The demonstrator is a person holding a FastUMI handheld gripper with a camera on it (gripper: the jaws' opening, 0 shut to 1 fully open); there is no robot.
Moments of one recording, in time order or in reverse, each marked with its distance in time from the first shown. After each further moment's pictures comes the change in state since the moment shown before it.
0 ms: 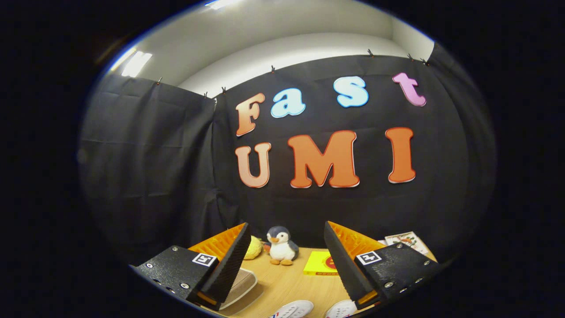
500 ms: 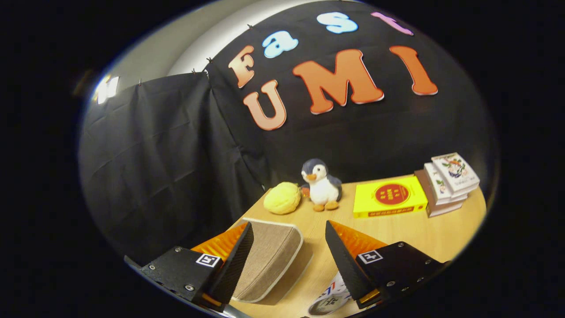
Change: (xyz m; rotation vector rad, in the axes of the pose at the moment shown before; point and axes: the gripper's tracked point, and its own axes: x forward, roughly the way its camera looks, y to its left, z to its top) arm 0.018 0.064 -0.144 0.290 0.396 0.163
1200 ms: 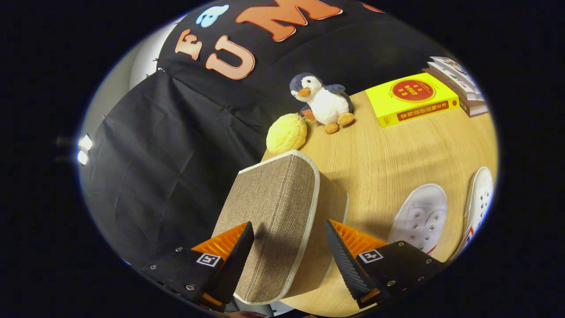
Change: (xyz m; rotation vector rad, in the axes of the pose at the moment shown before) arm 0.067 0.010 -0.123 0.358 0.349 0.100
